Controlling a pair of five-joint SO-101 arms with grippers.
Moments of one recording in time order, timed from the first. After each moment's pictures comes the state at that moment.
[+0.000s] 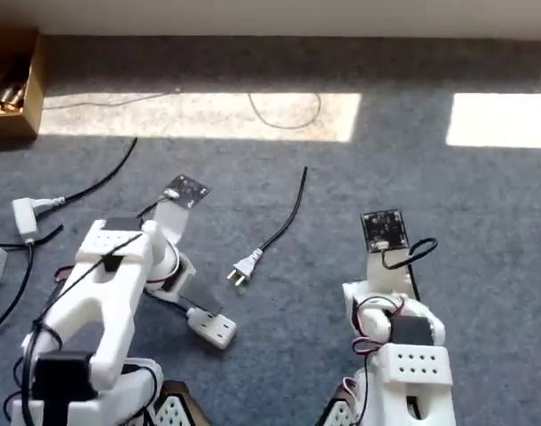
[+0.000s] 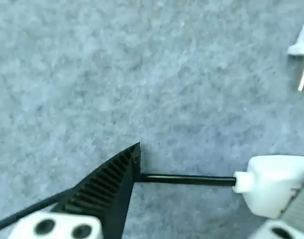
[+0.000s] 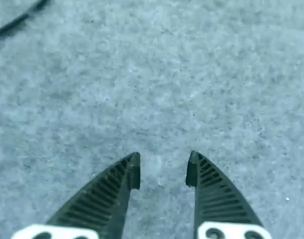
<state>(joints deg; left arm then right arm) -6.8 -16.8 54.8 56.4 -26.1 -3.7 -67.3 83.8 48.4 12.2</state>
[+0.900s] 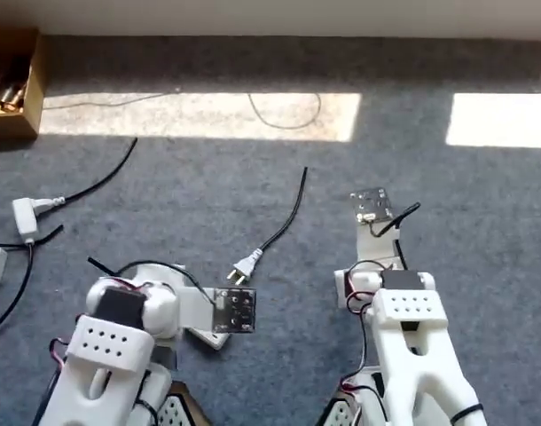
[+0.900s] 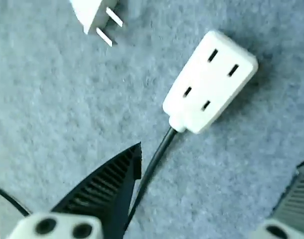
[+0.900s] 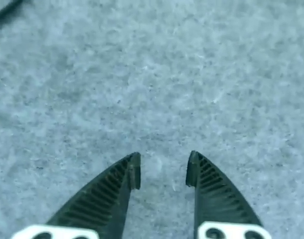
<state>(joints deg) 8.0 -63.3 72.5 70.2 -78.6 -7.2 -39.6 69.9 46.1 9.8</state>
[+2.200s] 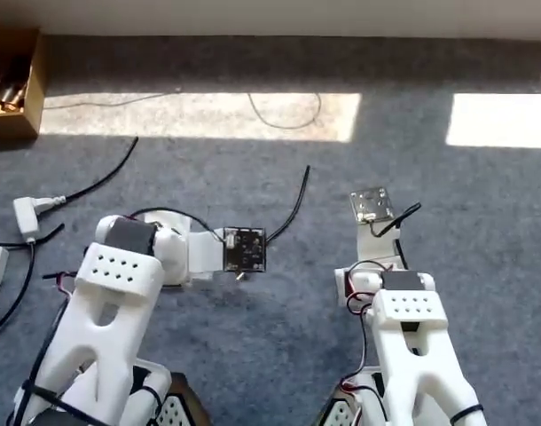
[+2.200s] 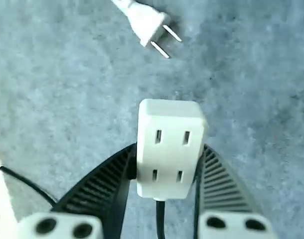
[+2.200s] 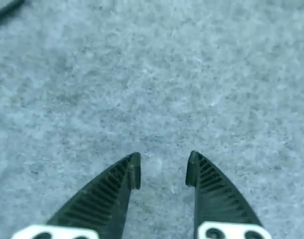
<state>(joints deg) 6.3 -36.4 46.5 70.9 -73.7 -7.0 -39.6 70.4 44.5 9.8</state>
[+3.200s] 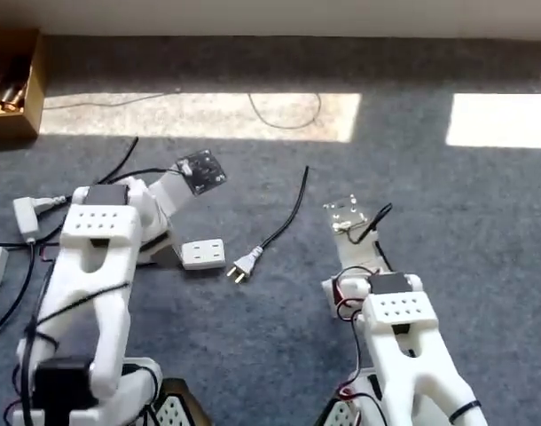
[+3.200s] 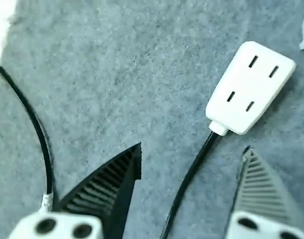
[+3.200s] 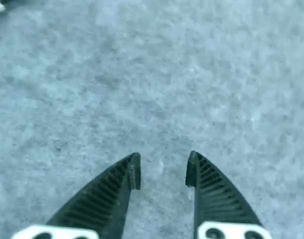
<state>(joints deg) -7.3 -21.1 39.5 61.1 -54.9 -13.0 -39.6 71.3 44.5 18.7</state>
